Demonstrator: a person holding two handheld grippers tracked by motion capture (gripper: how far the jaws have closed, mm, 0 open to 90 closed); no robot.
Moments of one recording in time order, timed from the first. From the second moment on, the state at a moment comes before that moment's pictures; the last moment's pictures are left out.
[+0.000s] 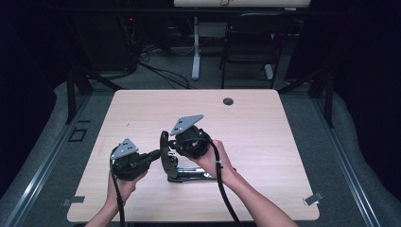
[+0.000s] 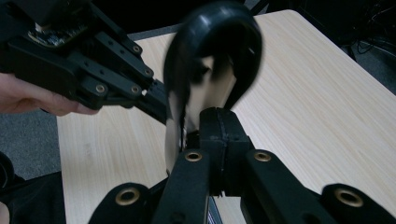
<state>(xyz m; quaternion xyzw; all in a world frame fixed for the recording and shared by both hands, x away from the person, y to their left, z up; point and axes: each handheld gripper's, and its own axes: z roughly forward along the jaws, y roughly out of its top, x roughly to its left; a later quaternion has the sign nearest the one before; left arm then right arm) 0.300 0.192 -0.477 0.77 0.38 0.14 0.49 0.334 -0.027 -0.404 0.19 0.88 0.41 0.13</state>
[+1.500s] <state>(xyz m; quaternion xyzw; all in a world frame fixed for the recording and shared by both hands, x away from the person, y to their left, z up) 0.317 0.154 -0.506 0.83 0.35 0.10 0.42 0.324 -0.125 -0.459 0.28 0.84 0.44 0.13</state>
